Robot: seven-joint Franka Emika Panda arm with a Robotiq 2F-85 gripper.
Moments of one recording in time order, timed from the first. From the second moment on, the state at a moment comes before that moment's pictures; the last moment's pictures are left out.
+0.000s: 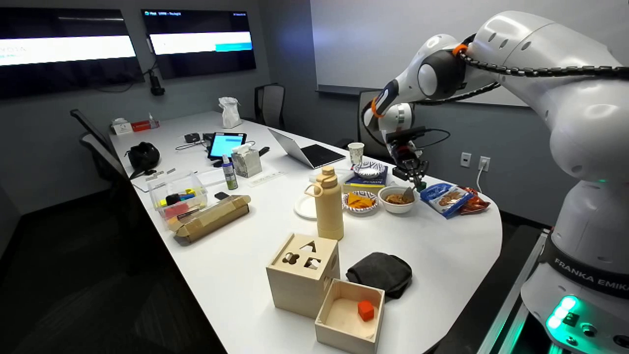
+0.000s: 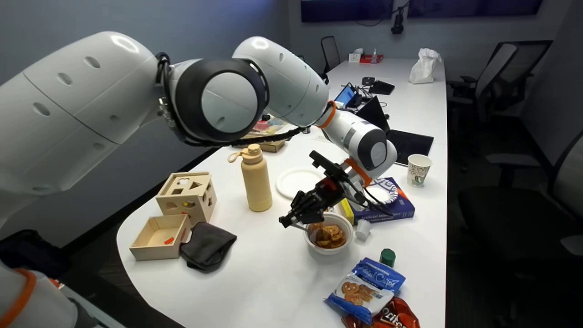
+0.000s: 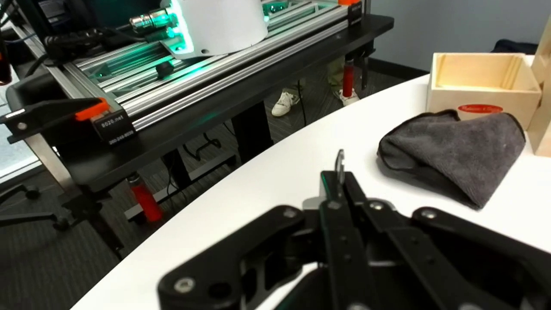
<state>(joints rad) -0.40 1.09 -0.19 -1.17 0.25 1.03 0.20</state>
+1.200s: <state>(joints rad) -0.40 1.09 -0.18 -1.18 0.27 1.06 0.18</state>
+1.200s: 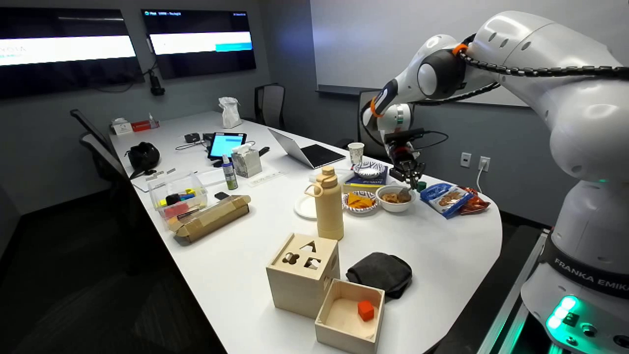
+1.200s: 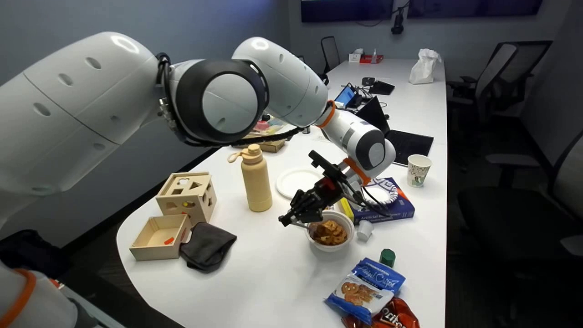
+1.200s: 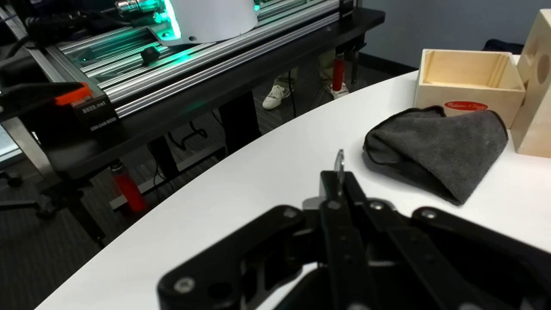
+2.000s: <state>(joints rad) -0.40 1.06 -0.19 -1.20 0.29 1.19 0.16</state>
